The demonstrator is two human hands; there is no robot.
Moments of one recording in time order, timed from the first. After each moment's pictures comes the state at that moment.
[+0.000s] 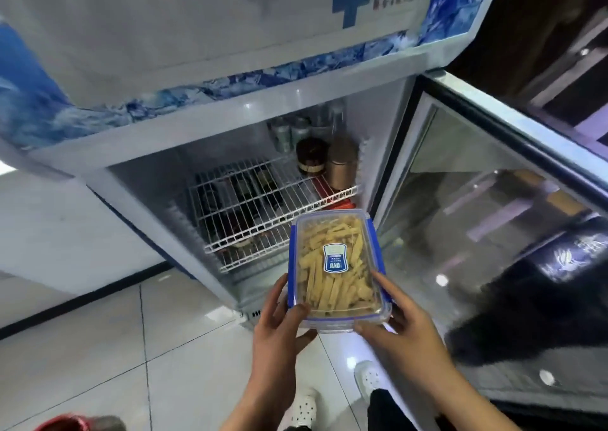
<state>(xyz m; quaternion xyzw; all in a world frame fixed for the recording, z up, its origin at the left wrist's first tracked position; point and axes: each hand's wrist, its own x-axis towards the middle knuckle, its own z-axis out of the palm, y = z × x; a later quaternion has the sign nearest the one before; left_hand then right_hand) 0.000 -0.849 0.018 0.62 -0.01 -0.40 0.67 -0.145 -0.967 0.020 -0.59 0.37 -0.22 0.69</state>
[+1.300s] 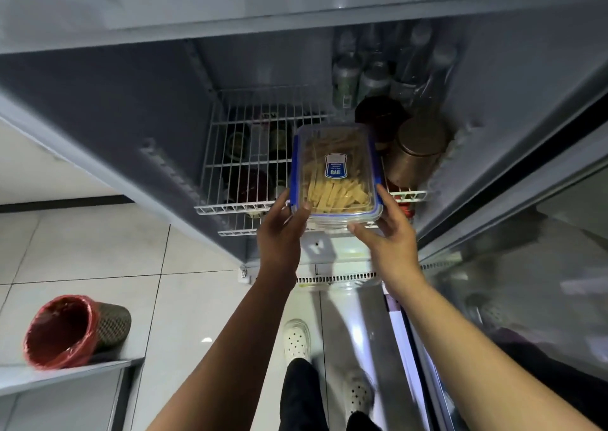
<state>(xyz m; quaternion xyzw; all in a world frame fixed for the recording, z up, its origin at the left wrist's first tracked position) 0.138 -1.029 -0.132 0.66 0.05 -0.20 0.72 0.046 -1.171 -0.144 -0.61 0.29 -0.18 0.72</state>
